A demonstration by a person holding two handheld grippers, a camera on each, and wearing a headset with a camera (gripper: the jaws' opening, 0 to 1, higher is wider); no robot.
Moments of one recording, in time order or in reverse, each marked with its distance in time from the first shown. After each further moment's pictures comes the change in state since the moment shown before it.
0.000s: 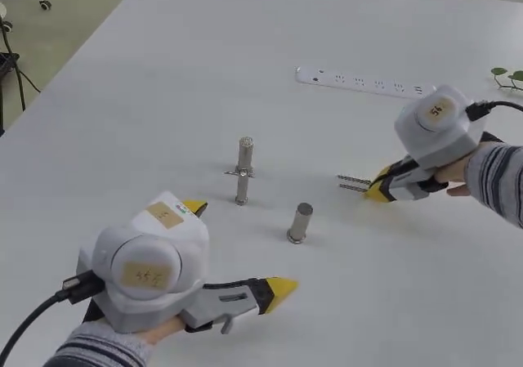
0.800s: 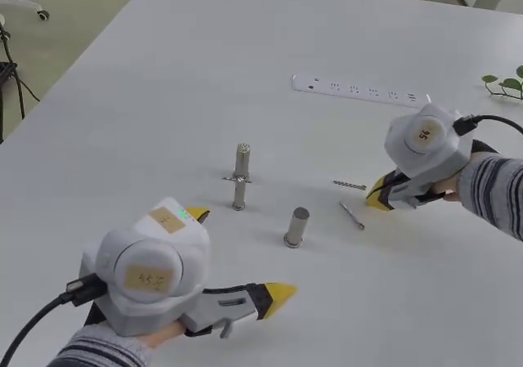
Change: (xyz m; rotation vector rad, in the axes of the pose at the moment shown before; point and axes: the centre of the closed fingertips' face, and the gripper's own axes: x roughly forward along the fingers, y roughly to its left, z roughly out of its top) left arm -0.001 -0.005 0.001 0.009 0.002 -0.016; right arm -0.004 0.011 -0.004 -0.115 0.020 -0.016
